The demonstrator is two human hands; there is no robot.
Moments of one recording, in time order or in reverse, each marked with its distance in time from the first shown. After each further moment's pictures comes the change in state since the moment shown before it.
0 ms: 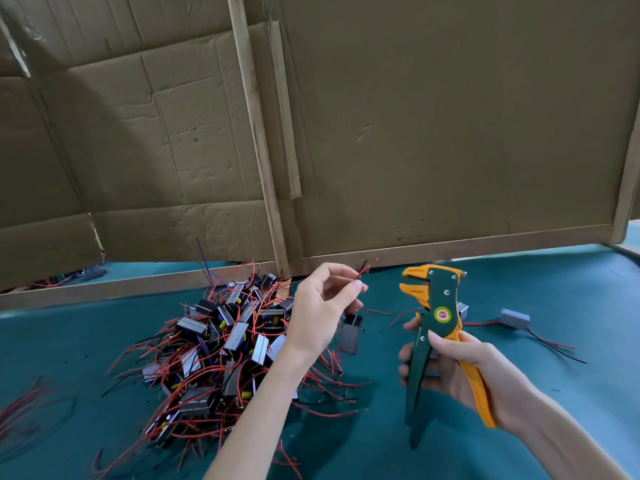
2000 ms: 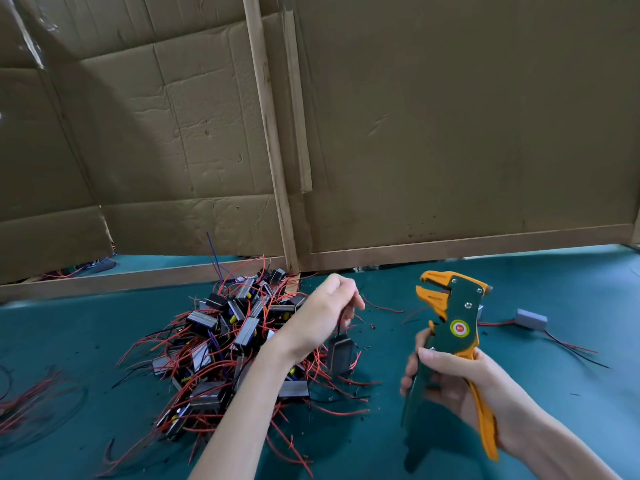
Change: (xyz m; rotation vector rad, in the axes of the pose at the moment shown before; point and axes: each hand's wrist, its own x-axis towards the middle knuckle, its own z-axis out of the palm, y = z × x) left_hand 0.000 0.007 -0.023 0.128 -0.264 -0.287; right_hand -0.004 0.012 0.029 0.016 0.045 -0.025
